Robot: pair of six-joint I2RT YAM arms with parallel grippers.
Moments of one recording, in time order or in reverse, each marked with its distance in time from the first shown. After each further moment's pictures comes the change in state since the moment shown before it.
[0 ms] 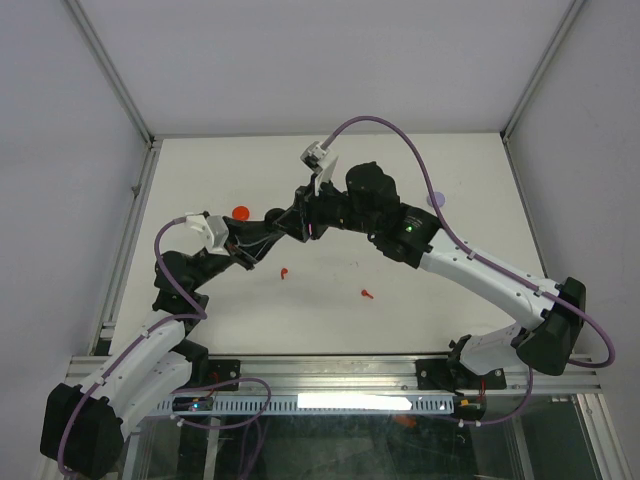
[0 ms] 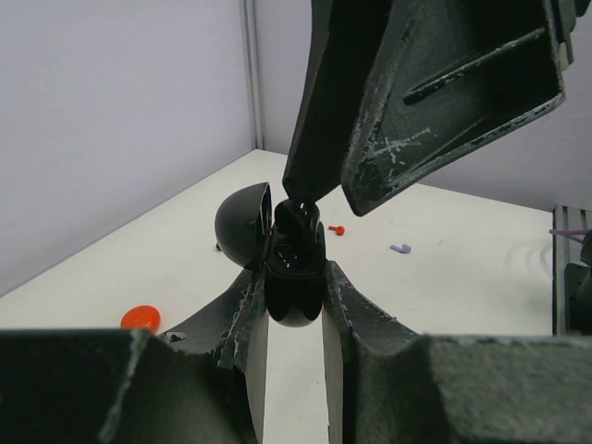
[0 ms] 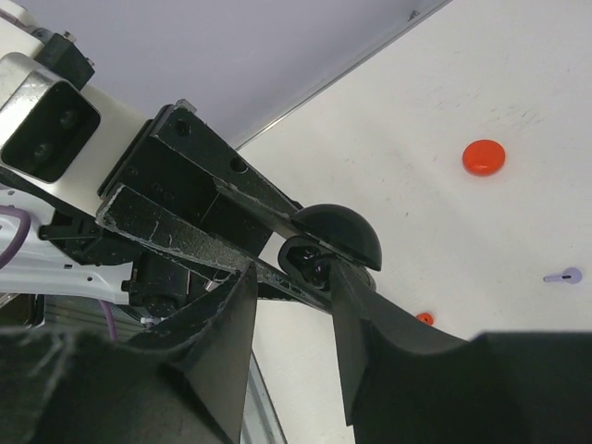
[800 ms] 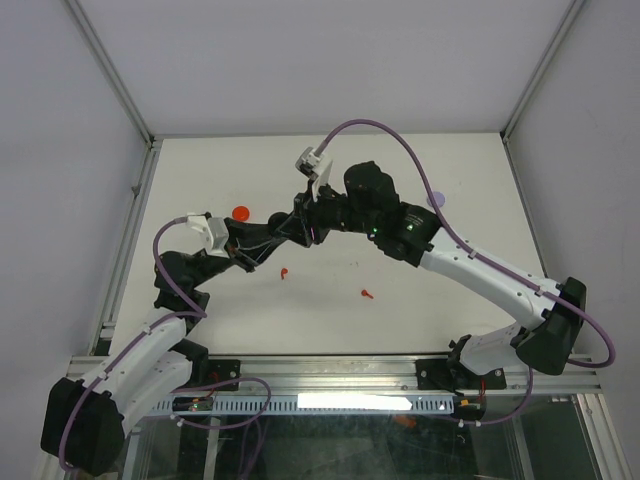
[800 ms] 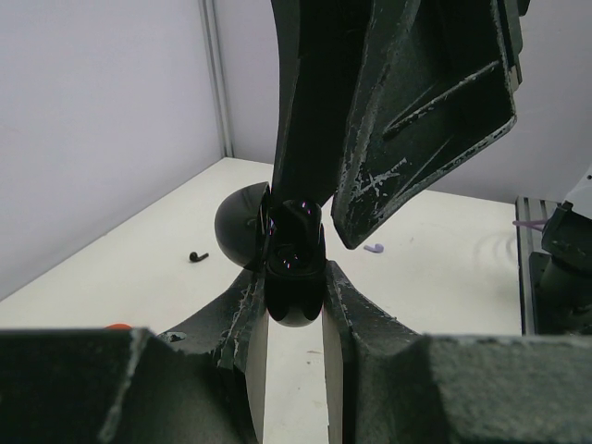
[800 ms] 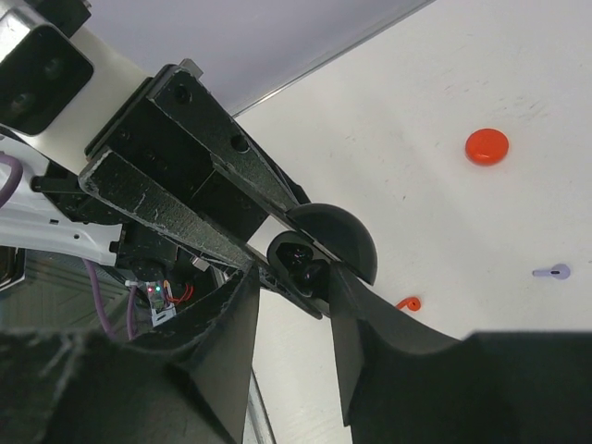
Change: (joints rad) left arm 0.000 0.027 0.000 0.071 0.093 -0.040; right arm 0.000 0.004 0.023 -0.078 -0.057 -0.099
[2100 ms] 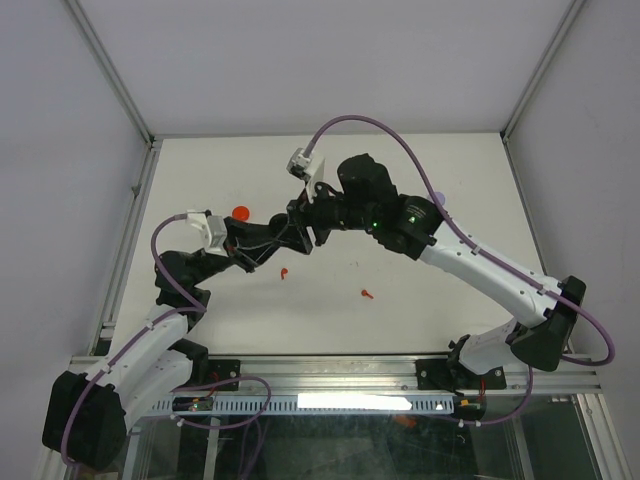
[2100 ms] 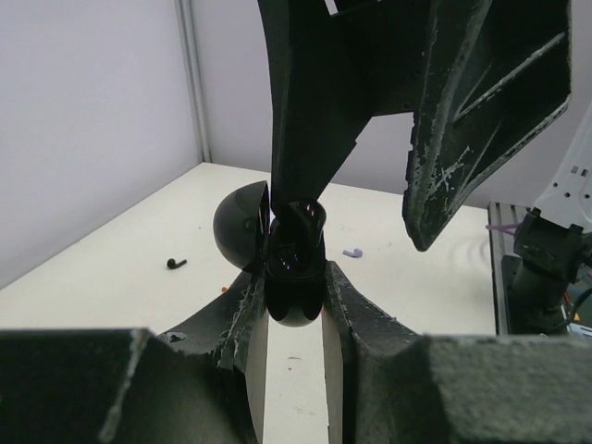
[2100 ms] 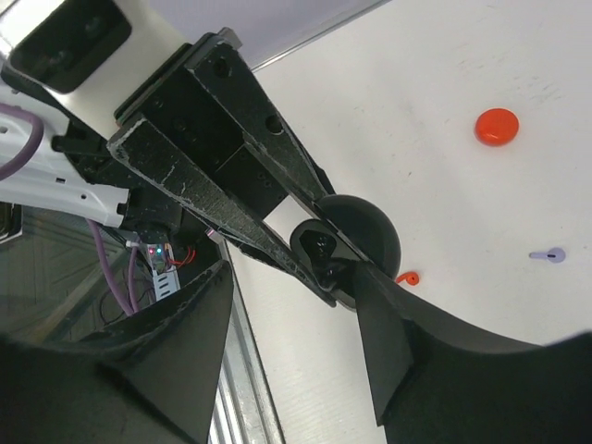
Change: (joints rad) left arm 0.017 0.043 0.001 0.079 0.069 -0.085; right arm 0.007 0.035 0.136 -0.203 -0.037 -0.102
